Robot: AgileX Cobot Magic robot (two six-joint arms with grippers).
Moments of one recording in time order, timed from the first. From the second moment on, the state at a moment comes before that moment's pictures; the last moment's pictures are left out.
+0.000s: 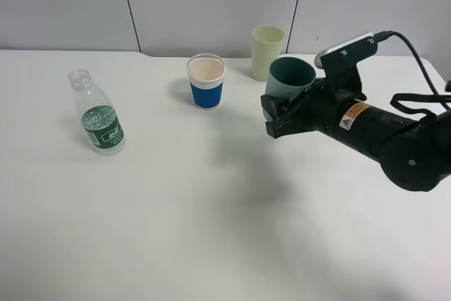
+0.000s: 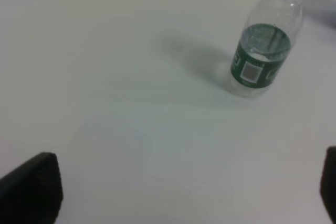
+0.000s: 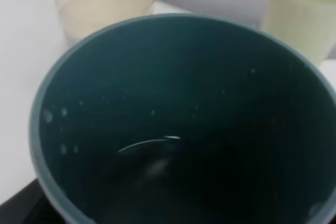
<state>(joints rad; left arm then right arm) 0.01 -0.01 -0.50 0.02 1.05 -0.09 0.52 1.68 -0.44 0.08 -0.86 -0.16</state>
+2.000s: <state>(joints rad) 0.01 -0.01 -0.50 0.02 1.05 -0.09 0.56 1.91 -1.28 -1.15 0.16 0.73</state>
